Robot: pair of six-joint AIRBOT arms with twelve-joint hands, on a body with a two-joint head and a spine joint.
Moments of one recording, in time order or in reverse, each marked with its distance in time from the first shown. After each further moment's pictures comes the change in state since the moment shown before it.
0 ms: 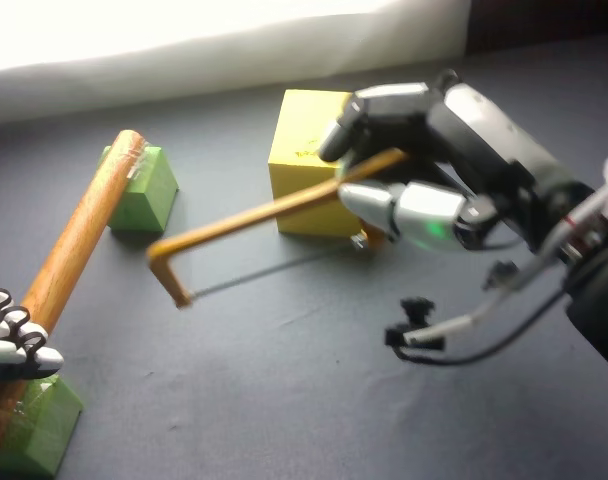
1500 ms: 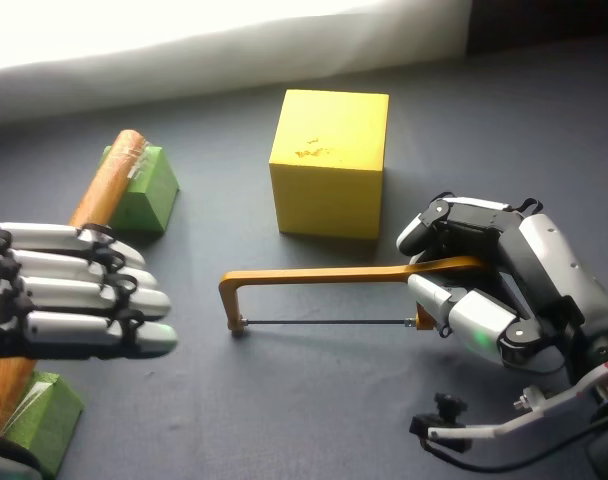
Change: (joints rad) left arm -0.005 -0.140 0.167 -0.258 -0.528 0.339; right arm -0.240 -0.113 -0.076 0.225 0.411 -0.114
